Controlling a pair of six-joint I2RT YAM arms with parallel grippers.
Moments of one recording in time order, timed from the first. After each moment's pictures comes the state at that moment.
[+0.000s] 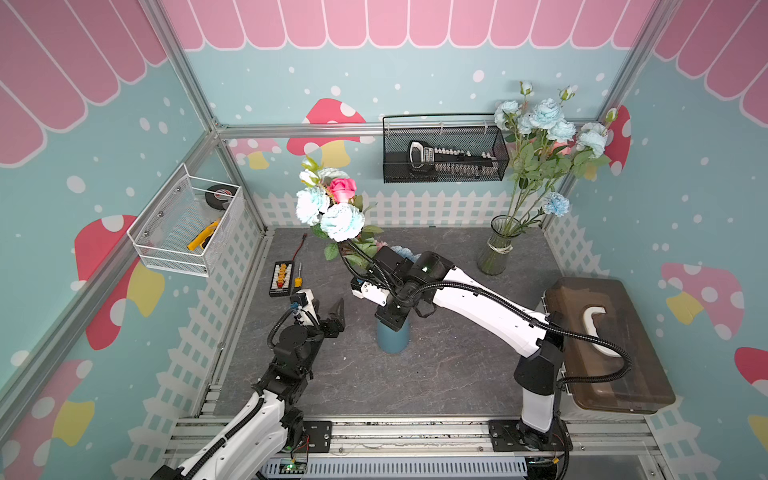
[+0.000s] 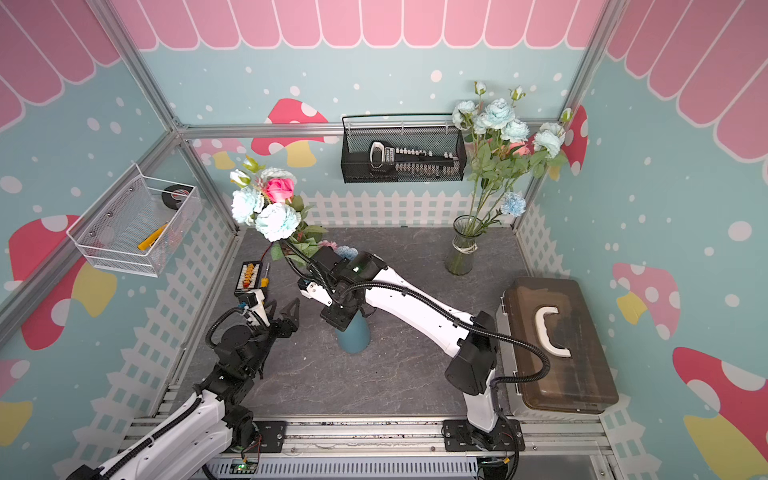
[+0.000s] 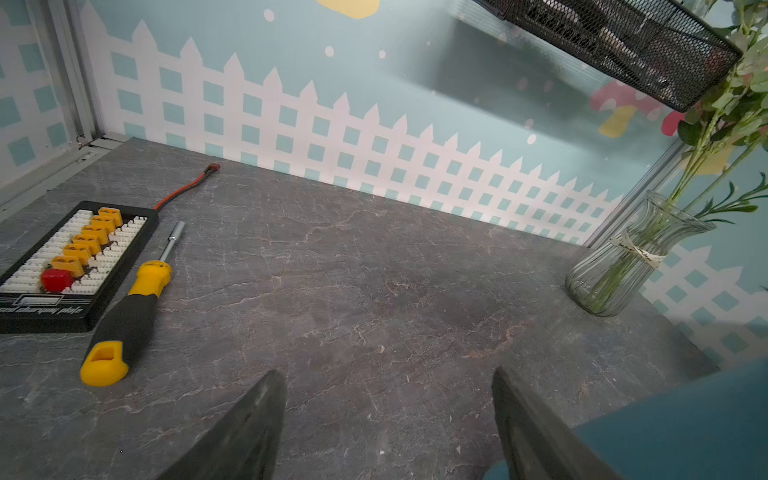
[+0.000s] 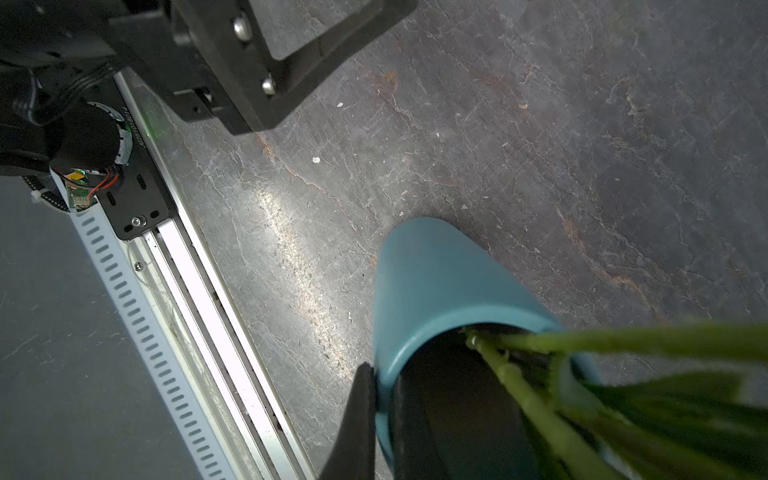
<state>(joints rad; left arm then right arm) -0.34 0.72 0.19 0.40 -0.12 -0.34 0.99 1.90 2.01 -1.29 -0.07 -0.15</state>
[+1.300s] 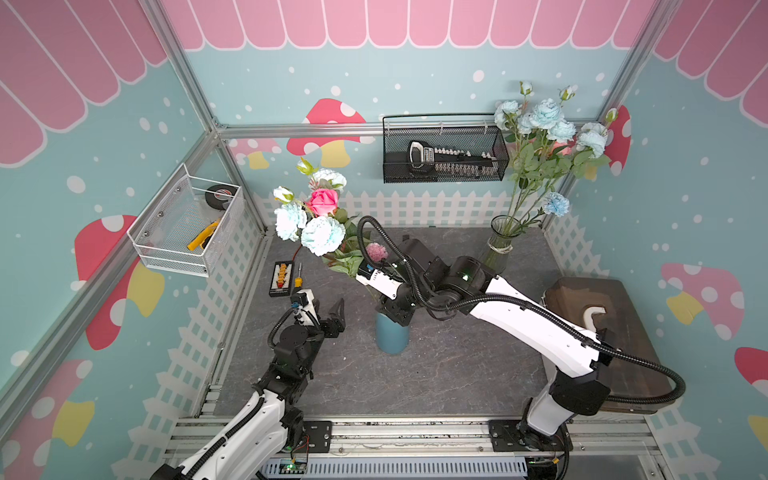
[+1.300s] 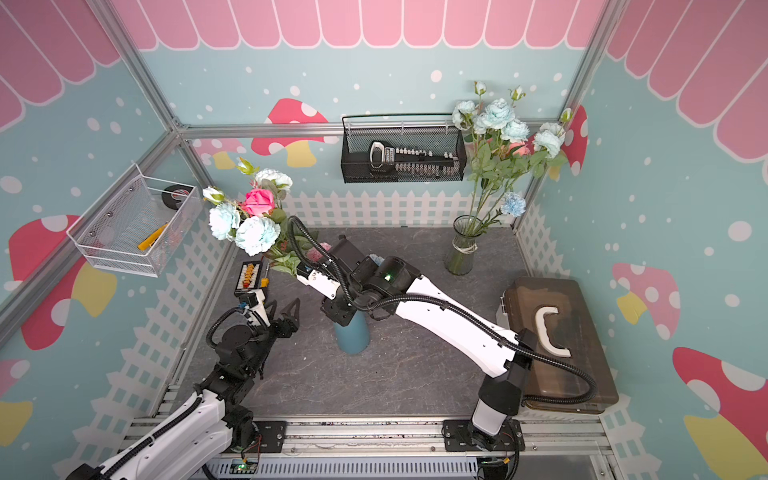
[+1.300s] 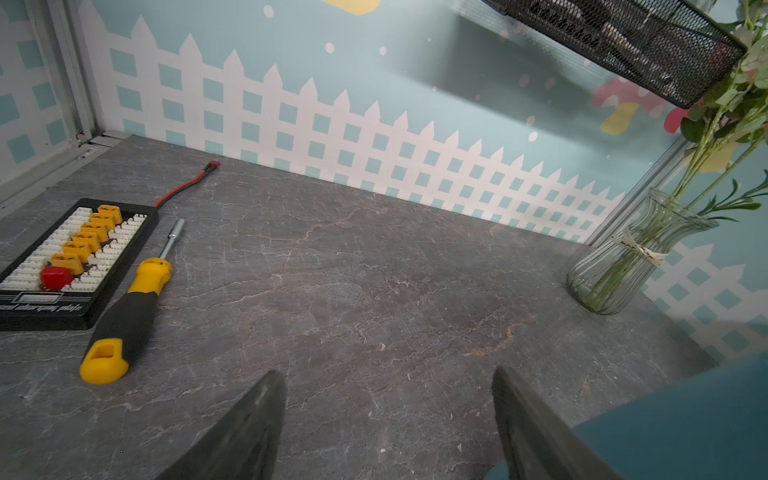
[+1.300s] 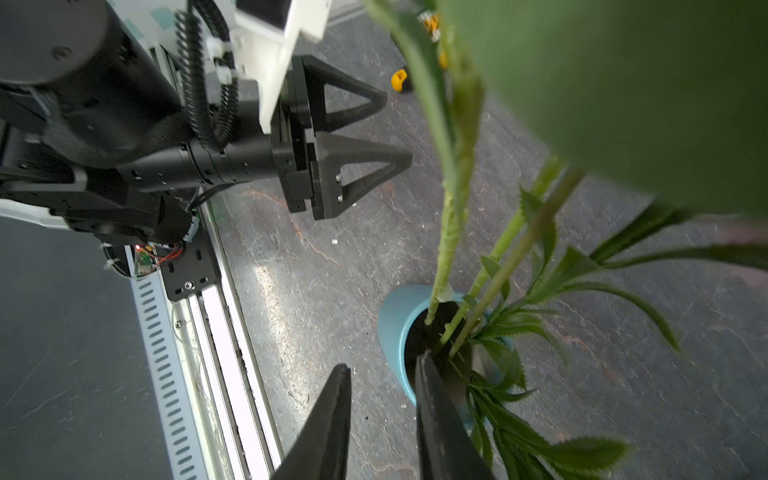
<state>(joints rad) -0.34 0.72 0.19 0.40 -0.12 -0.34 1.02 1.64 1.86 -1.05 -0.08 -0.13</state>
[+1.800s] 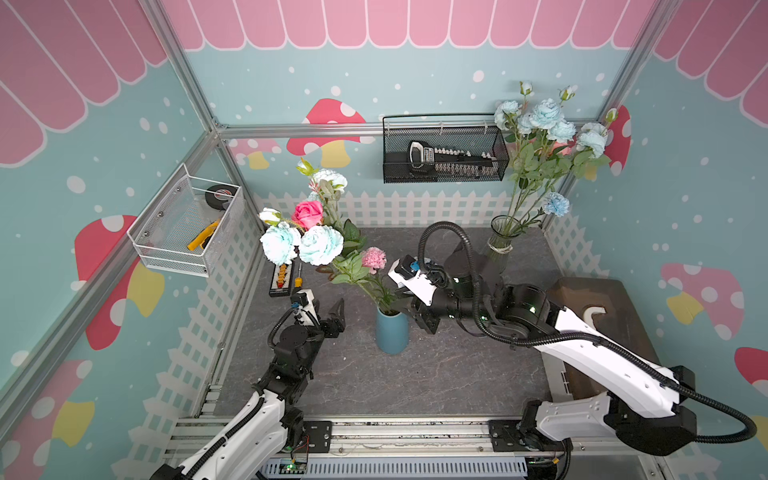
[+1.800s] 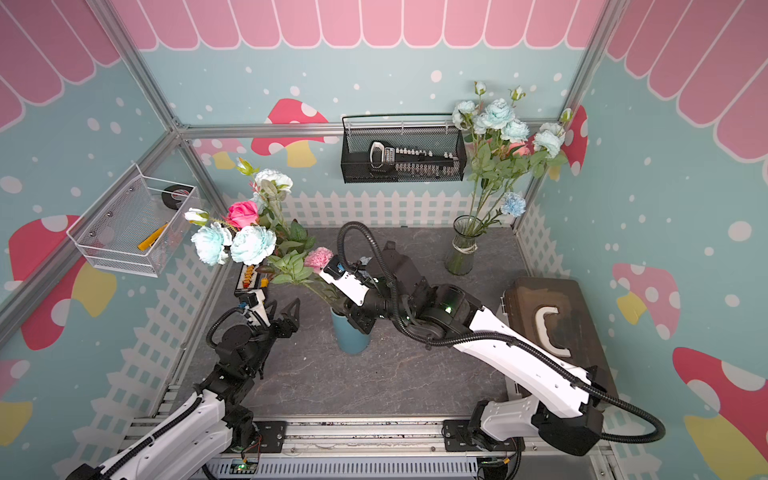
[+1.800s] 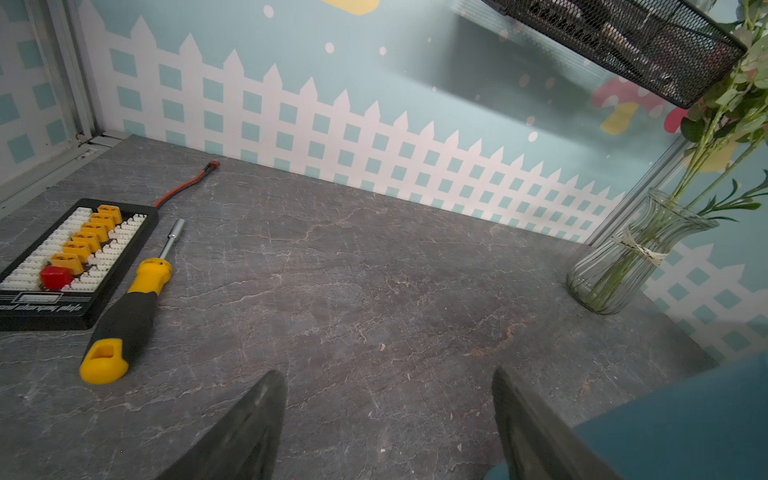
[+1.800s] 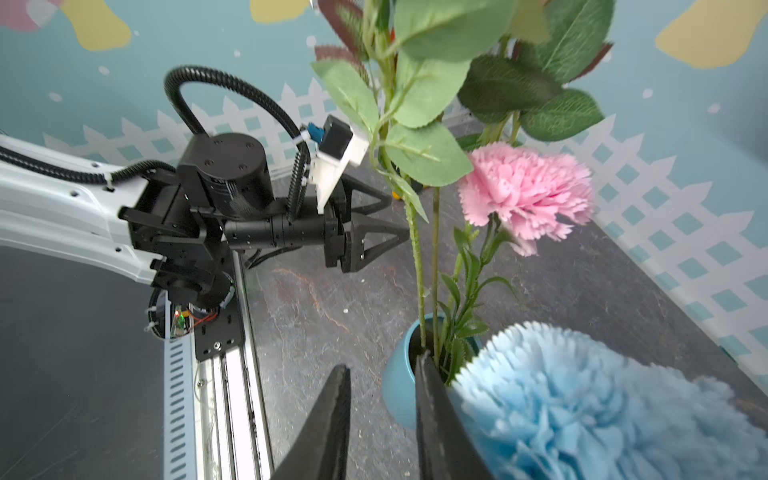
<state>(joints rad) -0.34 0.72 0.19 0.40 -0.12 -0.34 1.02 1.26 1.50 -0.69 -0.11 -0.10</state>
